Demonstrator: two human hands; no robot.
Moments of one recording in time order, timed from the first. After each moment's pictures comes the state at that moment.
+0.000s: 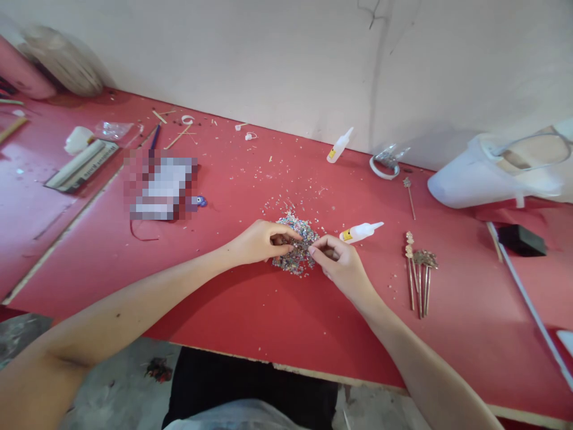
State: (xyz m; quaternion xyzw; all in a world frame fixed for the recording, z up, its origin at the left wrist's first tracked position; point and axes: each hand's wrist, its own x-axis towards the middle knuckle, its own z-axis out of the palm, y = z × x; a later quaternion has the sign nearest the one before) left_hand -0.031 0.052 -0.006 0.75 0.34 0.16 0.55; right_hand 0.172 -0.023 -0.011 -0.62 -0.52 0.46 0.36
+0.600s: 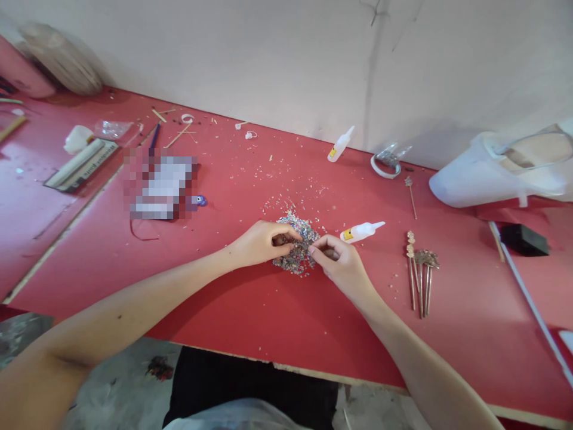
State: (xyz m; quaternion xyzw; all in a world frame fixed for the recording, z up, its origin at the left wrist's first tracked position) left_hand -0.028 0.050 -0.011 0.79 0.34 0.19 0.48; right_hand 0.172 -0.022 -0.013 -0.62 -0.52 0.46 0.35
